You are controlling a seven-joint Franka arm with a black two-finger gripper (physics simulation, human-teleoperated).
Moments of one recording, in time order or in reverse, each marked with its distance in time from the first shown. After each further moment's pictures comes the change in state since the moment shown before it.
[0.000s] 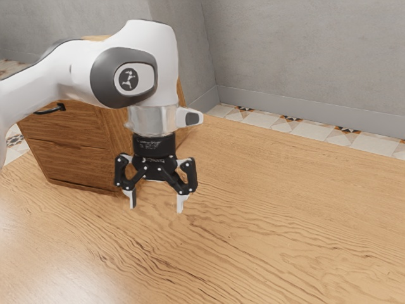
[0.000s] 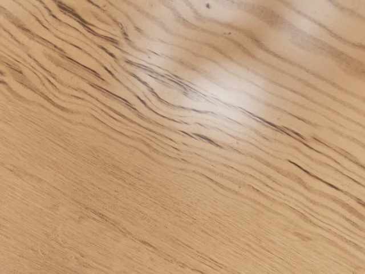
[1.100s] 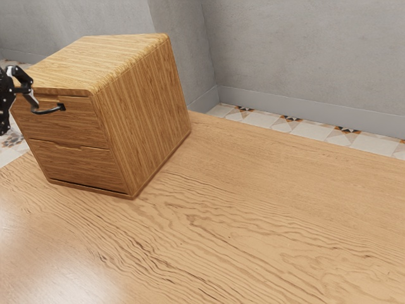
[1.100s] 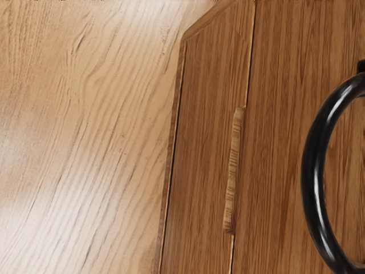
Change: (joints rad) arm 0.667 -0.234 -0.016 -0.130 0.010 0.589 -0.709
